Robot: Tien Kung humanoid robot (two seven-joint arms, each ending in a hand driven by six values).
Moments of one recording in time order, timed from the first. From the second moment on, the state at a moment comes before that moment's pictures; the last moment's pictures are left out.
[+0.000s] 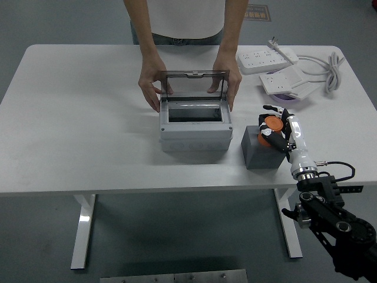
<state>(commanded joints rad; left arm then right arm) -0.12 0.16 -1.63 -0.33 1.64 0.13 0.62 0.26 -0.24 0.94 1.07 -0.98 -0.43 0.45</state>
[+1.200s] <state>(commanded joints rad) -0.12 0.17 -1.64 -0.33 1.66 0.15 0.62 0.28 -0.25 0.91 1.08 -0.98 -0.47 0.43</state>
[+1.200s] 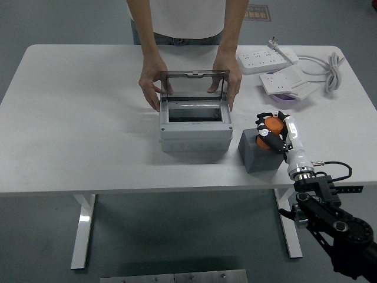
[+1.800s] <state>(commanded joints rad) -0.12 0.17 -1.64 -0.33 1.67 0.16 0.62 0.31 -0.25 0.89 1.08 -0.96 -0.48 0.42</state>
